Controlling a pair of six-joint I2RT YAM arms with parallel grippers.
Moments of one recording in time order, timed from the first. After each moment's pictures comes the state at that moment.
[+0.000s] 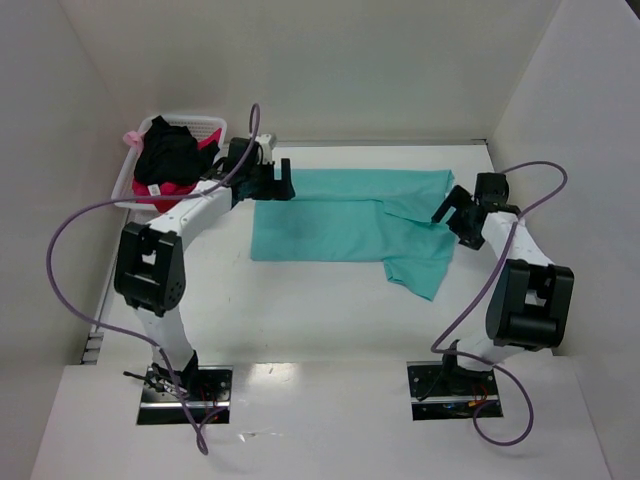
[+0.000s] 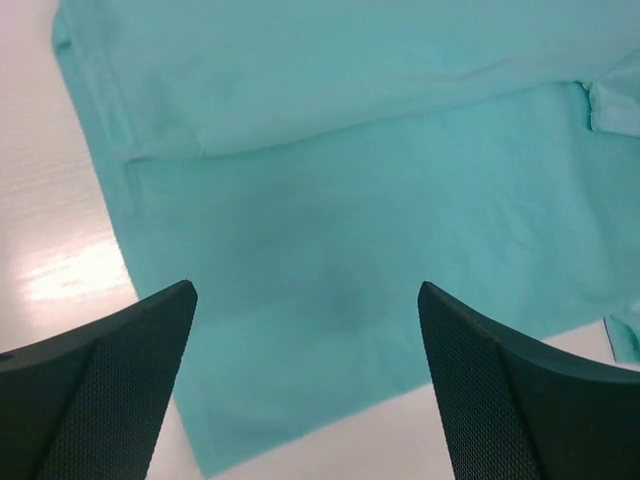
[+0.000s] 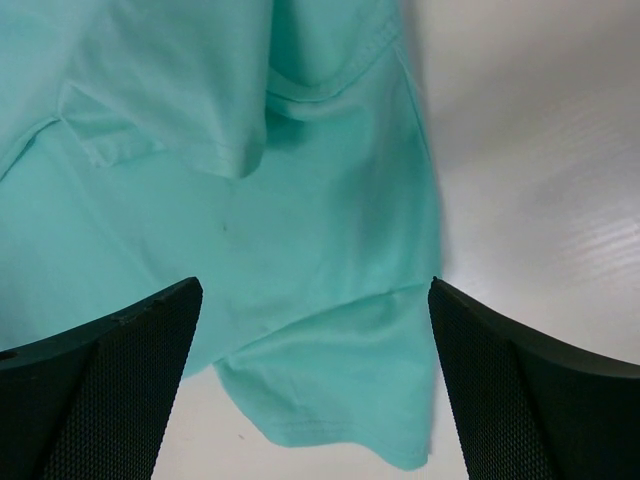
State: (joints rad) left arm -0.29 1.87 1.48 -0.32 0.16 -0.24; right arm -0.19 1.53 1.03 -0.44 -0.09 0.49
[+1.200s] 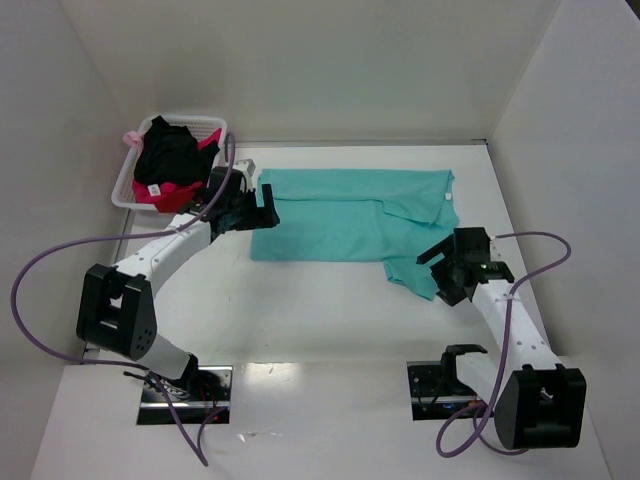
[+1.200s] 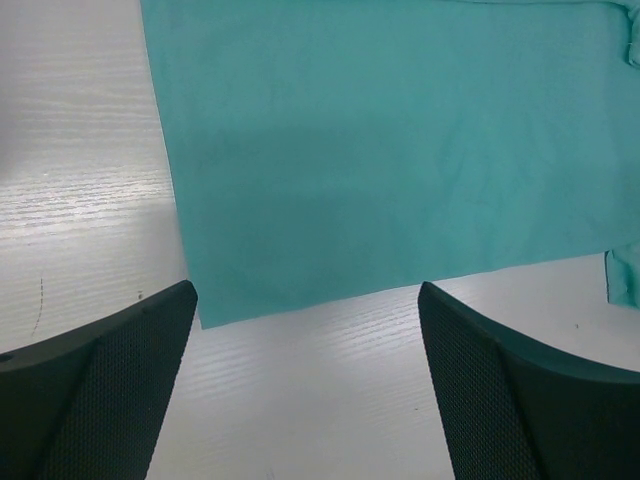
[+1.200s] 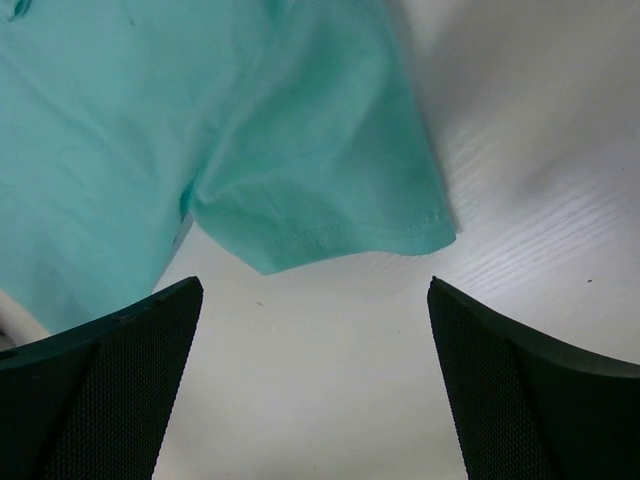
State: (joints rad) left arm -0.29 1.52 1.11 -0.34 0.09 -0.37; right arm -0.01 0.98 0.62 -0.64 0.03 1.01
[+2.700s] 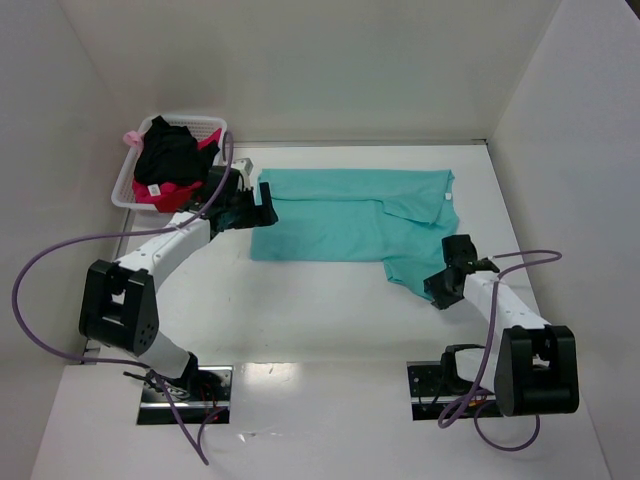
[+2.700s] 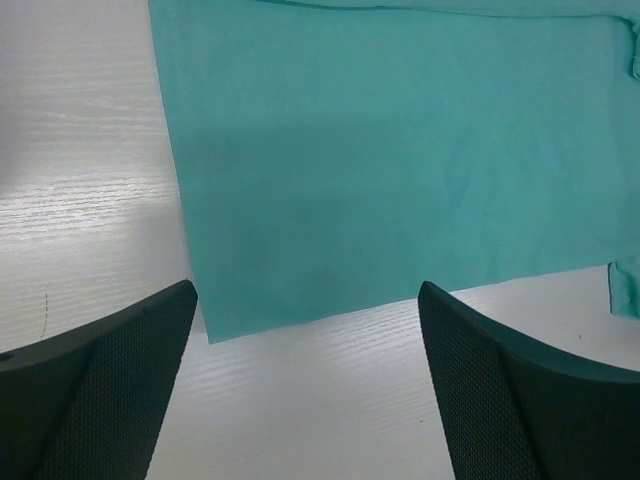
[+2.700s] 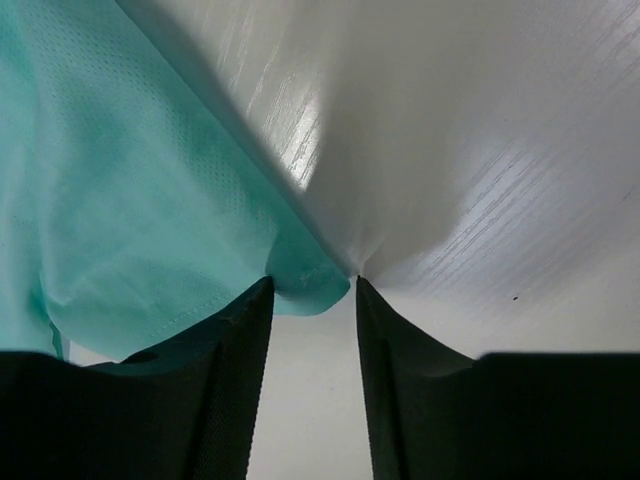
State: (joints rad) left arm -0.27 1.54 1.11 -0.31 0.11 -0.37; right arm 0.02 1.15 0.53 -0.62 0.15 1.17
